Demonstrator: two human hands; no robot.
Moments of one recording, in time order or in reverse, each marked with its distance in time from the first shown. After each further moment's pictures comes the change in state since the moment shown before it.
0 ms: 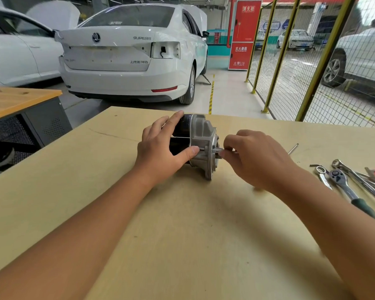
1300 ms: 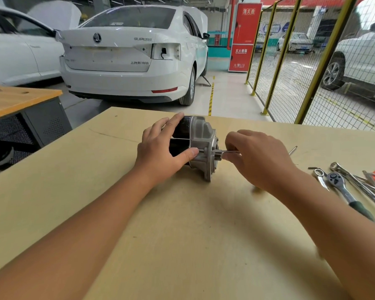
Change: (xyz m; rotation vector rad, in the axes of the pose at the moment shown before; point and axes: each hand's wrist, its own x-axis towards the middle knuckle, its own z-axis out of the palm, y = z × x) left_hand 0.001 -0.001 0.001 0.022 0.014 0.006; right_hand 0.001 0.001 -0.005 -0.027 0.006 0.024
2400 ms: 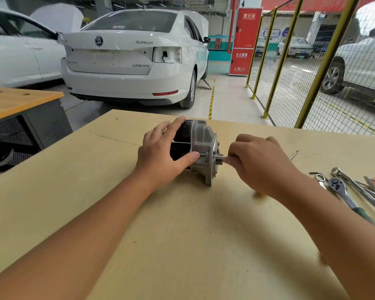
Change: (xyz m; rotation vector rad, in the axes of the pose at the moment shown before) left_hand 0.000 0.001 -0.002 -0.014 -0.016 0.002; right_hand 0.001 0.005 0.004 -0.007 -0.074 -0.009
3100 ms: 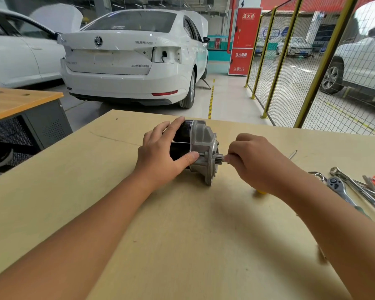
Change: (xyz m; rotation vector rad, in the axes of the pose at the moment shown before) left_hand 0.001 -0.001 0.000 0.007 -0.005 -0.007; right_hand 0.001 0.002 -0.005 0.148 -0.036 -0.037
